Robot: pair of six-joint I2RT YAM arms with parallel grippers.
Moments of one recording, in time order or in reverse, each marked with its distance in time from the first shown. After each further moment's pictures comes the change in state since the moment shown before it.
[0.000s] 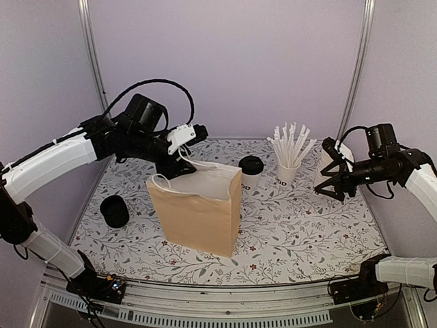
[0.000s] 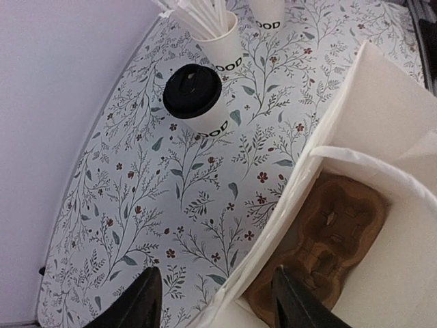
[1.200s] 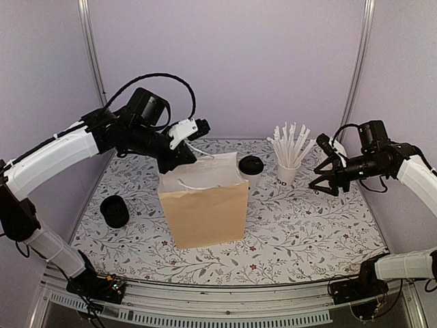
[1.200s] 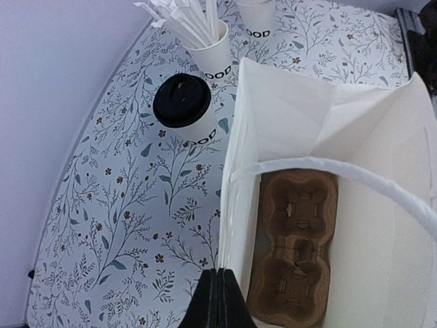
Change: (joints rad) left arm -0.004 0.043 0.089 -0.061 0.064 -0.026; right arm -0.008 0.111 0.021 0.046 -0.090 0.023
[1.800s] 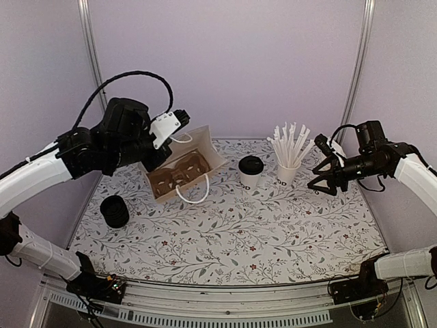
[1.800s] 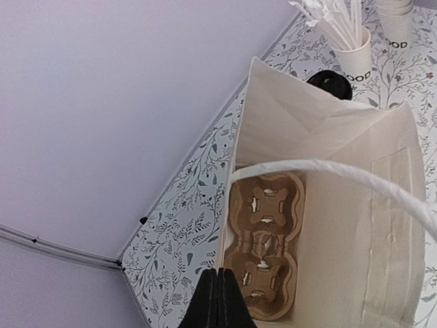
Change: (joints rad) left arm -0.136 -0.220 -0.154 0.160 -0.623 -0.051; right arm 0.000 0.029 -0.001 0.018 -0.002 0.001
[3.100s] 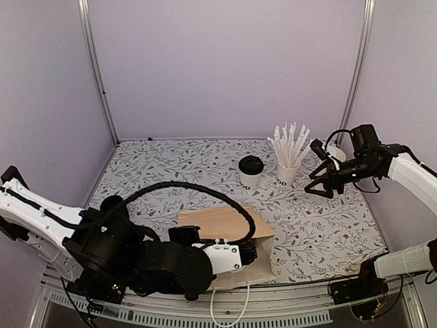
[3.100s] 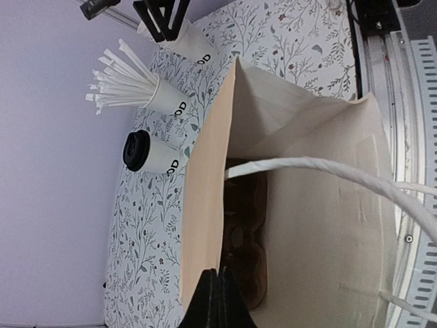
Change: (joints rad) left arm -0.848 0.190 -0.023 -0.134 -0.379 -0.262; right arm 0.000 0.056 -0.029 0.024 -0.009 -0.001
